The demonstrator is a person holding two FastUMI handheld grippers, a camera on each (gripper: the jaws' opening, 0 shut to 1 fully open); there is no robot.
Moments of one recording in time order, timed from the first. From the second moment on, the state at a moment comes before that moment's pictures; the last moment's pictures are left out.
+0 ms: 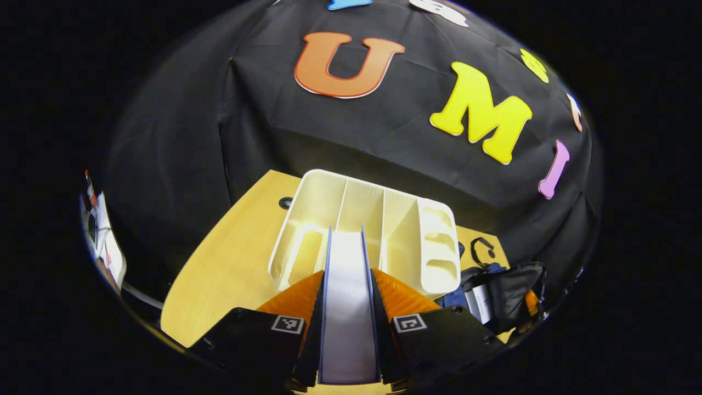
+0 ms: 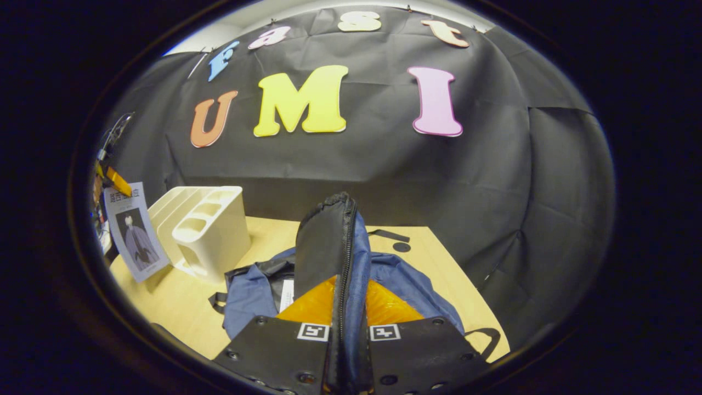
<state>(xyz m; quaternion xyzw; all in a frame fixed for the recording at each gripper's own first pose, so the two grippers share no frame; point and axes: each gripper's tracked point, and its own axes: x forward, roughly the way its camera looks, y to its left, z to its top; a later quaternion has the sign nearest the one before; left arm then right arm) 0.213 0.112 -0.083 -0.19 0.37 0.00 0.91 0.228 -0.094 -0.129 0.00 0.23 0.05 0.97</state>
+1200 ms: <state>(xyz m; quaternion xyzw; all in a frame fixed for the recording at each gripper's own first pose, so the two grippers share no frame) 0.184 -0.047 -0.127 -0.55 0.33 -0.10 0.76 0.234 -0.071 -0.127 -0.02 0.23 0.05 0.97</state>
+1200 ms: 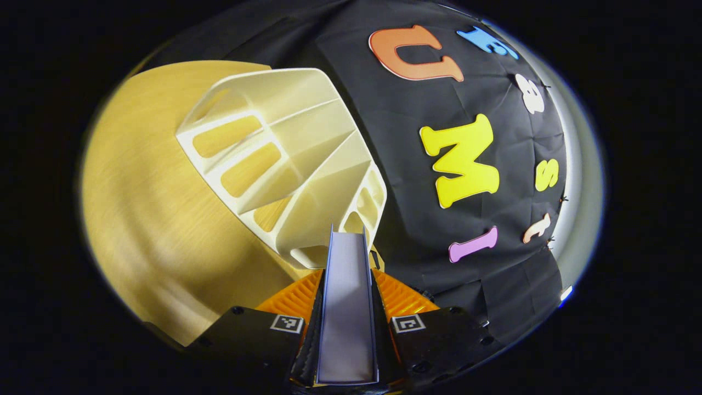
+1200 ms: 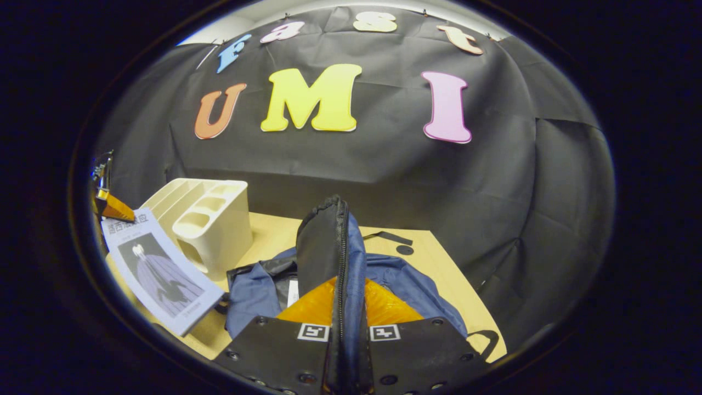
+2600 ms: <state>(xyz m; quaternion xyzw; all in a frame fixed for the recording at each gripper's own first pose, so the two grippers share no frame) 0.220 -0.211 -0.186 -0.37 0.27 -0.08 0.88 0.232 -0.073 -0.070 0.00 0.16 0.08 0.98</state>
